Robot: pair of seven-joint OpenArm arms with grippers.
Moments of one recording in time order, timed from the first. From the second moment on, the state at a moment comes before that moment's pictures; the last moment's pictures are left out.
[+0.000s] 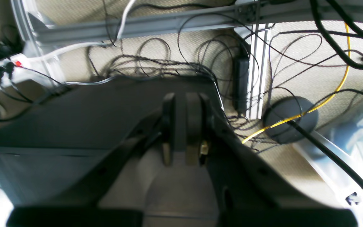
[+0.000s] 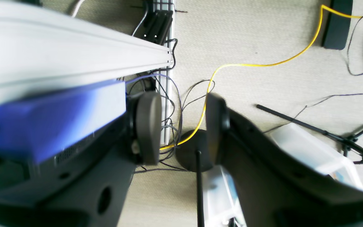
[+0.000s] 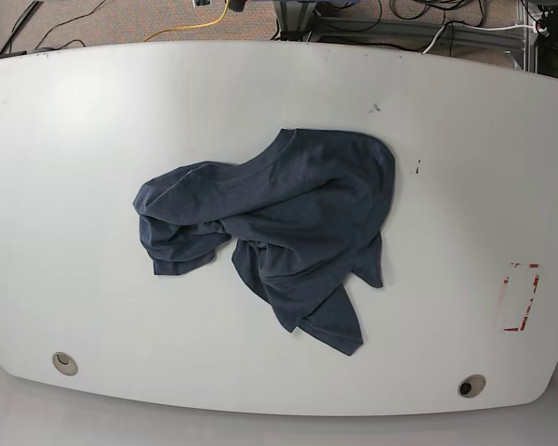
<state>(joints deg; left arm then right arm) 40.3 -3.4 -13.3 54.8 12.0 -9.8 -4.2 -46.8 -1.7 4.9 69.3 -4.0 9.9 -1.2</state>
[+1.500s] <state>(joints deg) 66.0 -3.3 -14.8 103.6 0.9 -10.0 -3.5 -73.0 -0.9 7.3 113.4 -3.8 10.3 -1.2</state>
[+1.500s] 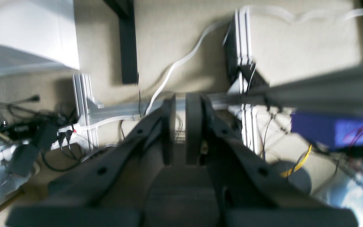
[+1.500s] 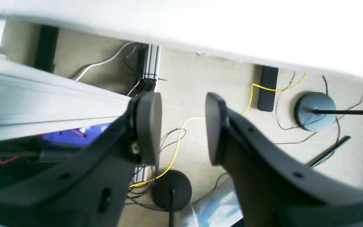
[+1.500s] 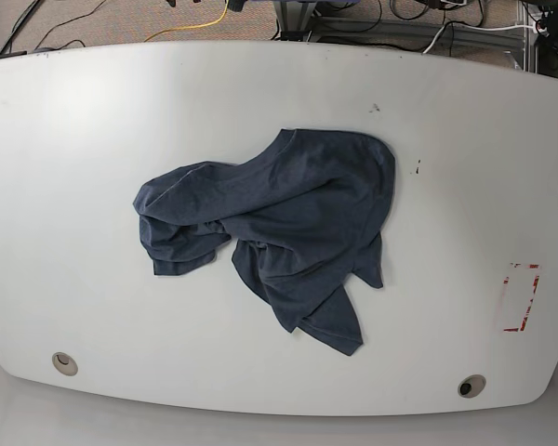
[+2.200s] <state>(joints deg) 61.6 -3.3 -14.7 110.1 -0.5 -10.0 -3.0 -61.3 -0.7 7.0 113.5 -4.0 10.5 -1.4</state>
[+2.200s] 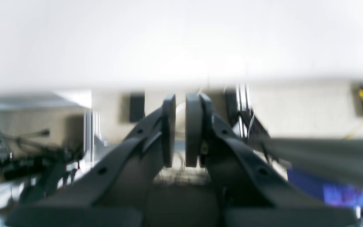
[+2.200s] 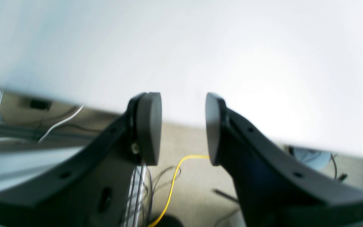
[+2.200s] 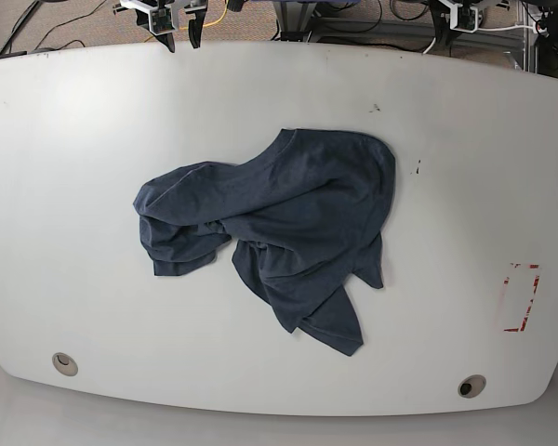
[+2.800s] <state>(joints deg) 53.0 -7.2 -14.7 112.5 -0.5 -10.0 -2.9 -47.0 -1.2 6.9 113.3 -4.0 10.5 -2.3</state>
